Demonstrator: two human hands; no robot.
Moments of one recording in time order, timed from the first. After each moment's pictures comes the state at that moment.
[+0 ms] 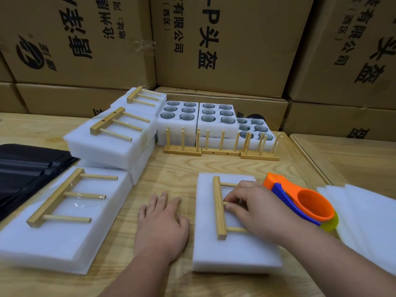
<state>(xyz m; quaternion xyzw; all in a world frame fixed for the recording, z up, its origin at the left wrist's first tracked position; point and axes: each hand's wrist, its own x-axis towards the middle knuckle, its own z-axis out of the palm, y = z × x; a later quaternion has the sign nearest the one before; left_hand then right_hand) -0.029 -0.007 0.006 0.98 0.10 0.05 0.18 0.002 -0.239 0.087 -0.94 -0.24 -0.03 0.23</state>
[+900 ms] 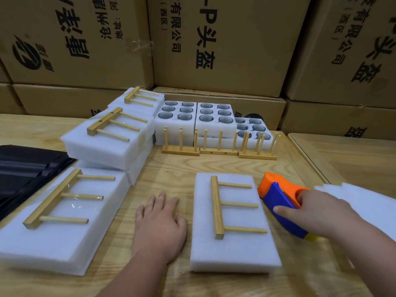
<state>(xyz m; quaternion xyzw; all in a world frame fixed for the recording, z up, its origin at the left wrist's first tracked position) -0.030 -0.006 0.005 0.98 0.10 0.04 0.18 0.008 -0.331 0.098 -0.99 0.09 0.06 -0.02</state>
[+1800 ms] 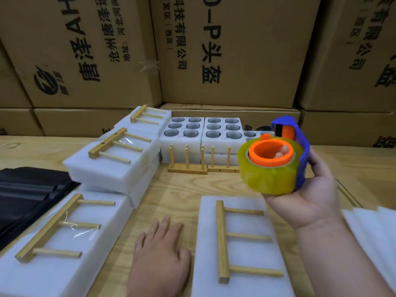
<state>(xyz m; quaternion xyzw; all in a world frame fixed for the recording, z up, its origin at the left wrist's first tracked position) -0.030 -0.008 0.012 0.98 0.11 0.05 0.17 0.061 -0.261 0.136 -0.15 0.03 0.13 0.98</state>
